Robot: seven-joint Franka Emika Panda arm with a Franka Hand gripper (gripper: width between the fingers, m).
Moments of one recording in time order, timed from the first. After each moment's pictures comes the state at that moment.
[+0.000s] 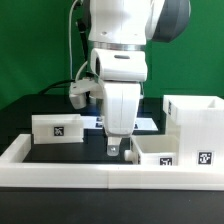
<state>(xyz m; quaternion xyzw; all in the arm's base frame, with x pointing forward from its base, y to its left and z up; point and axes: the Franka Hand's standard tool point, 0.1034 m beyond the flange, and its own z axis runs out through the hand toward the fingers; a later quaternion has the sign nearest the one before) 0.600 -0.054 0.043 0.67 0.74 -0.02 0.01</state>
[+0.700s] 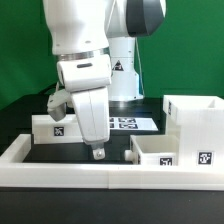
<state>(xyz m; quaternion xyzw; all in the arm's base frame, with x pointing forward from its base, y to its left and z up) 0.581 -0.074 0.030 0.67 0.73 0.05 -0.09</state>
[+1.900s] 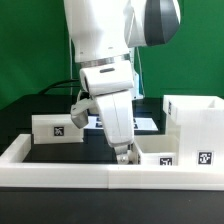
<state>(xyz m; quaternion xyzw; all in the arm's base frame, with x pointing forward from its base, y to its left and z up) 0.590 -0.034 0.020 0.68 0.72 0.09 -0.05</state>
